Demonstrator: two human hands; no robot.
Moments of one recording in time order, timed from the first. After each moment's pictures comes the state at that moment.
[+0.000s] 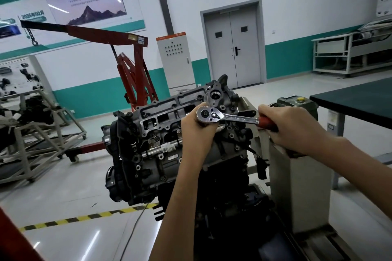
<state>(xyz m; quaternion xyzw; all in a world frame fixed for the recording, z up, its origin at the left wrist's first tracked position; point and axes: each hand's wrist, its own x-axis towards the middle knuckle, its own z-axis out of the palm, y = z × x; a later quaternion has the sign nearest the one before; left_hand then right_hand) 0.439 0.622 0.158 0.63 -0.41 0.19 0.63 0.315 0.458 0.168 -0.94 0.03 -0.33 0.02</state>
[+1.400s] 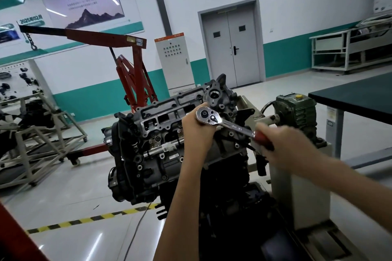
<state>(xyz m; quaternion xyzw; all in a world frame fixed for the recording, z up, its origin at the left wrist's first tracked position) 0.437 0.622 0.162 0.65 -0.40 0.19 0.62 0.304 0.483 0.134 -0.94 0.04 -0.31 0.09</state>
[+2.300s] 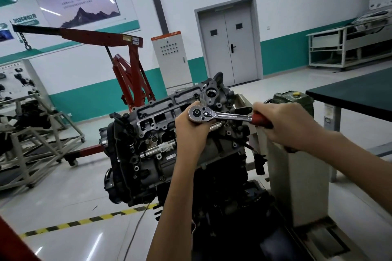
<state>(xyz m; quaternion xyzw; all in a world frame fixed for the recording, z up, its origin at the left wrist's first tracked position) 0.436 0.628 0.164 0.64 -0.41 0.18 0.63 0.313 0.461 0.166 -0.93 0.01 -0.36 0.02</state>
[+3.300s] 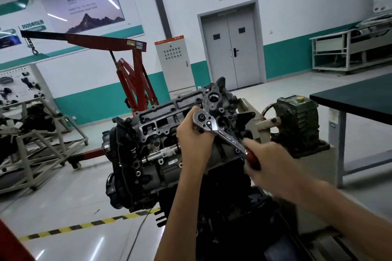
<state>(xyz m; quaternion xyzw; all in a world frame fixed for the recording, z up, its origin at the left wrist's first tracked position) 0.431 0.623 0.158 0.62 -0.40 0.22 0.64 0.312 0.514 0.124 -0.93 0.03 -0.31 0.19</state>
